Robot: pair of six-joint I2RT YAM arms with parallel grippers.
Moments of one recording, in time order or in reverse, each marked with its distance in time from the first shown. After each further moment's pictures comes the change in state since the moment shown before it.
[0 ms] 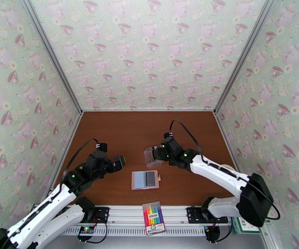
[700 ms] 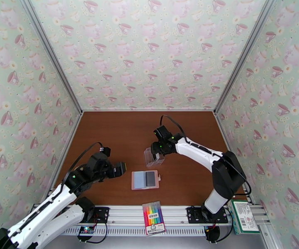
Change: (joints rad) left arm -0.008 0.005 -0.022 -0.057 0.099 0.047; right arm -0.093 0.299 0.275 -0.170 -0.190 -0.076
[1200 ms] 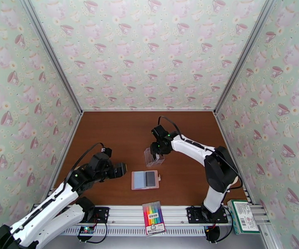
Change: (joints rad) left arm 0.000 0.021 -0.018 0.008 0.017 0.004; right arm 0.005 0.105 0.077 -0.055 -0.018 0.000
